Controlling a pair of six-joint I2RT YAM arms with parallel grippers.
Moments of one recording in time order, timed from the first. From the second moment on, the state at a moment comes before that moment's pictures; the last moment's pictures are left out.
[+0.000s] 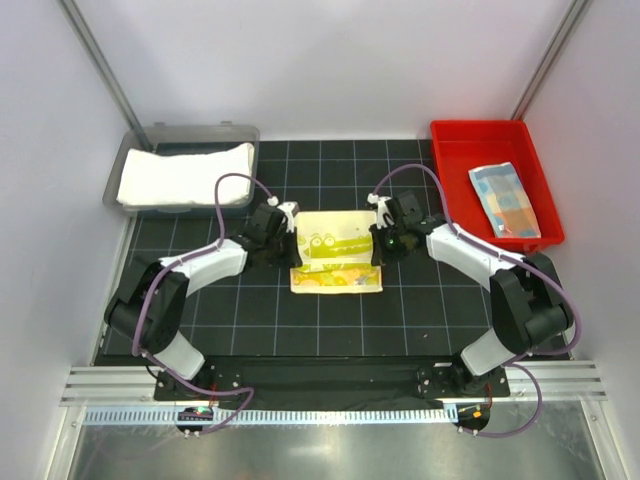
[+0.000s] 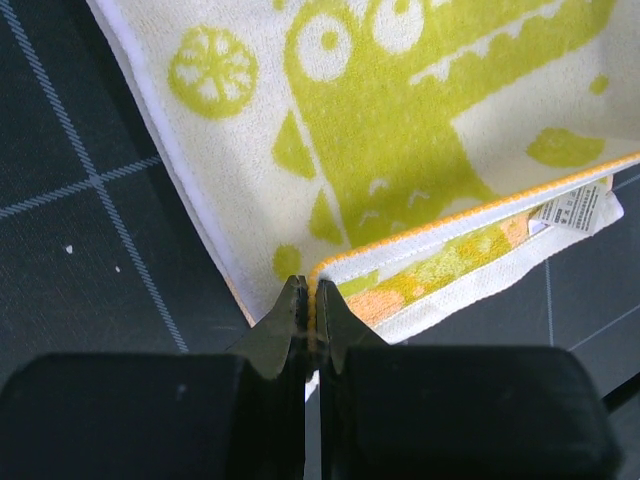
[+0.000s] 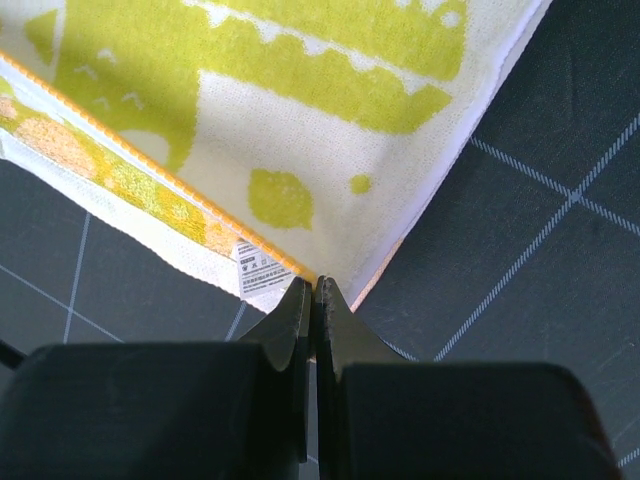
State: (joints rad) left arm -0.52 1.60 0.88 -0.15 0.18 -0.39; right arm 0.43 1.54 0.97 -0.44 -0.22 0.13
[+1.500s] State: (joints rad) left arm -0.65 1.33 0.70 -0.20 0.08 -0.49; right arm 0.50 1.46 0.92 -0.66 -0.05 0.24
